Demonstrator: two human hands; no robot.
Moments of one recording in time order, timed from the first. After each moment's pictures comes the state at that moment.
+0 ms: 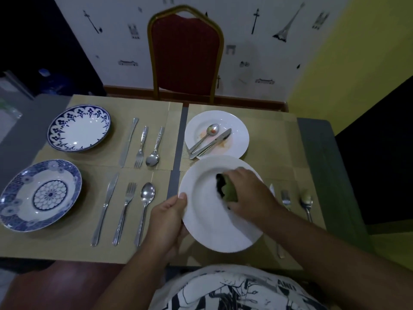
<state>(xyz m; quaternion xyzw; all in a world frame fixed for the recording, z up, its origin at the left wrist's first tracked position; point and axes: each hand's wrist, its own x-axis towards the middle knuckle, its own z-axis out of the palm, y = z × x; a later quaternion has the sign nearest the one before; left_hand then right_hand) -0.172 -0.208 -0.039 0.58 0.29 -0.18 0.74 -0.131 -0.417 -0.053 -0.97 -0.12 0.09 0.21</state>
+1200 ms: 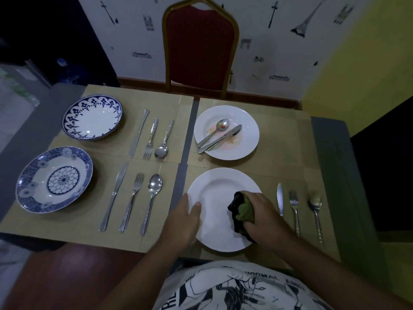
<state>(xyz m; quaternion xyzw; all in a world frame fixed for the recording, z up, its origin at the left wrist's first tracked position) -0.184 -0.210 -0.085 0.81 0.19 -0.25 0.49 -0.184 -0.440 -0.094 -0.92 -0.02 0.17 0.36</state>
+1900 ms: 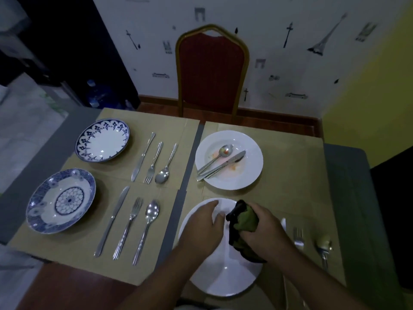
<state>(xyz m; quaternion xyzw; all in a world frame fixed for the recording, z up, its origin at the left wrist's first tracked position) -0.123 -0.280 -0.066 0.89 0.07 -0.16 0.42 -0.121 -0.461 -0.085 -0.87 0.01 0.17 0.47</state>
